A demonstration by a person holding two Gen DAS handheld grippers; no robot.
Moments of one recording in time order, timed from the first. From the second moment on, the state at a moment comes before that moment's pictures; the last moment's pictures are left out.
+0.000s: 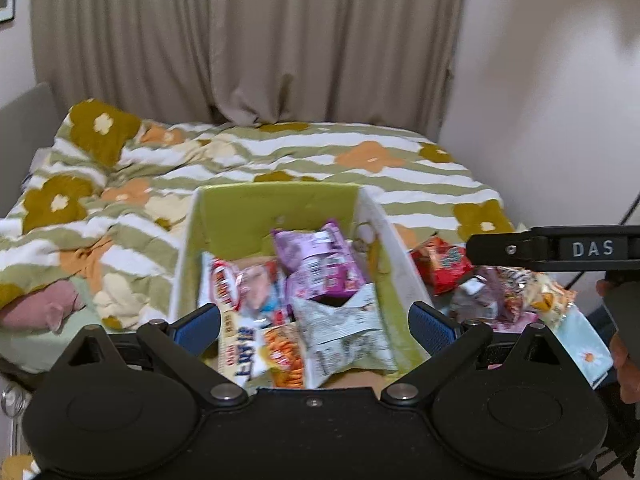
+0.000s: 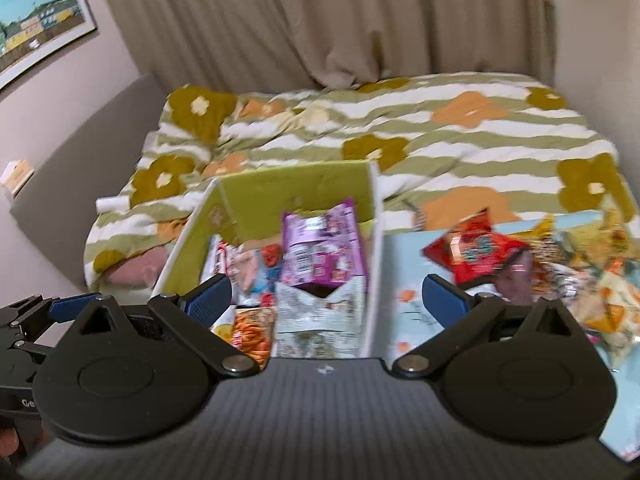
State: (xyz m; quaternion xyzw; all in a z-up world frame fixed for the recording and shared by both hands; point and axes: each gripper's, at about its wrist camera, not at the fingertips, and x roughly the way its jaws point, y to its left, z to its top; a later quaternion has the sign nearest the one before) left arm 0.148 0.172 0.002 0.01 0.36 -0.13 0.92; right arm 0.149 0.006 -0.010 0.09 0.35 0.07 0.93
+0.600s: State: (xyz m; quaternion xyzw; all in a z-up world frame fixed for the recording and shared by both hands) left arm 0.115 0.026 0.002 0.01 0.34 -0.15 0.93; right arm 0.089 -0.145 0.001 0.04 0.31 0.02 0.95
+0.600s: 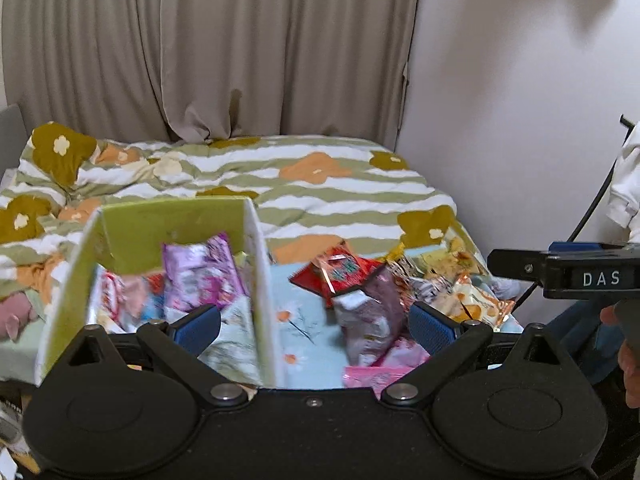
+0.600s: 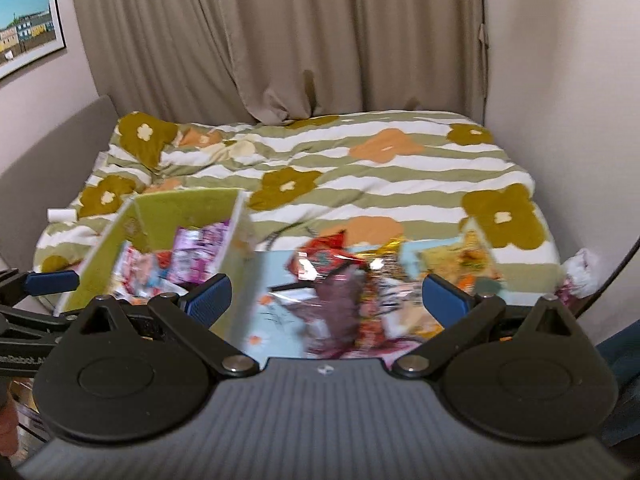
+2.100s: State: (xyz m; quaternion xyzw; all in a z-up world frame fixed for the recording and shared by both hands) left arm 0.160 -0.095 -0.200 0.01 0.51 -0.12 0.85; right arm 0.238 -0.239 -0.163 0.04 0.43 0.12 0.89
